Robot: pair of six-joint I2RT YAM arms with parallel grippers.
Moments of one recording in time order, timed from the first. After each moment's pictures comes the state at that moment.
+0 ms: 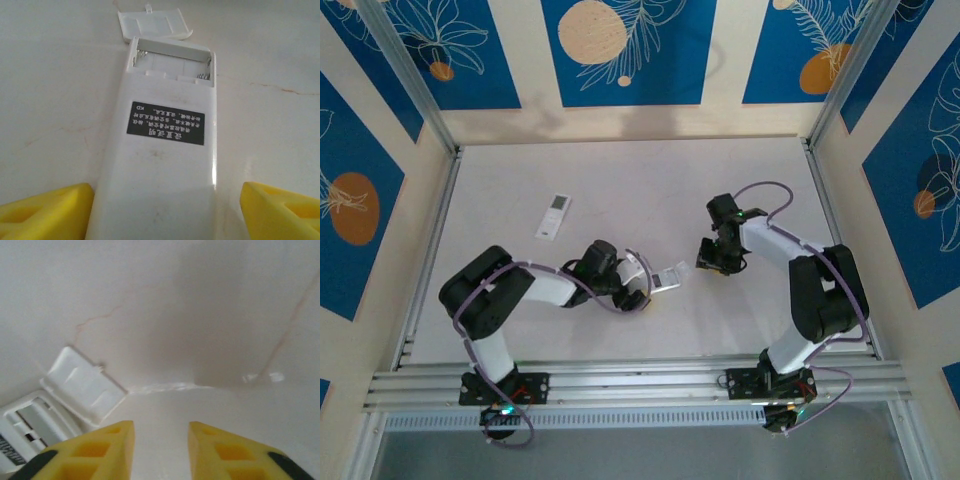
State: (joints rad) left arm -0.73 1.76 0.65 0.38 0.42 0.18; right arm 0.33 1.61 1.00 -0.79 -0.14 0.55
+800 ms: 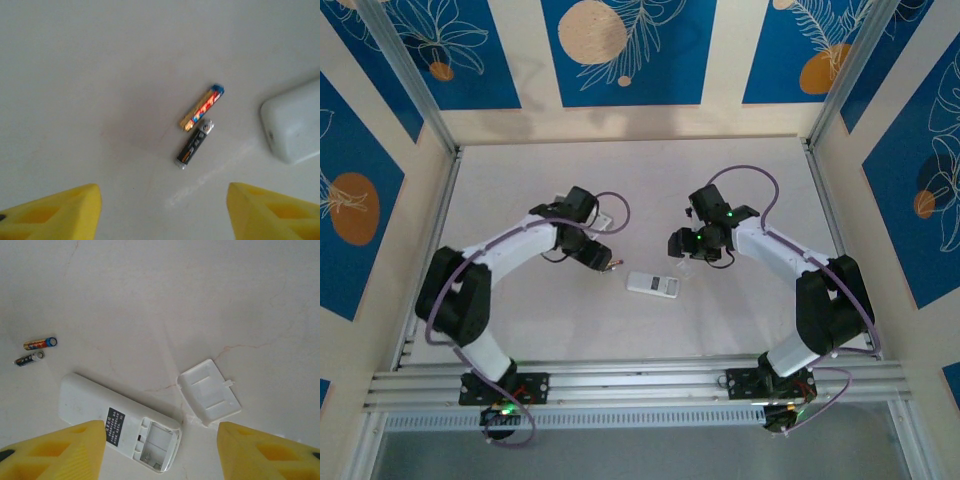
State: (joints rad) left arm -0.52 1.69 1.18 -0.75 0.13 0.07; right arm 0.45 1.54 1.07 -0.70 -0.20 0.49
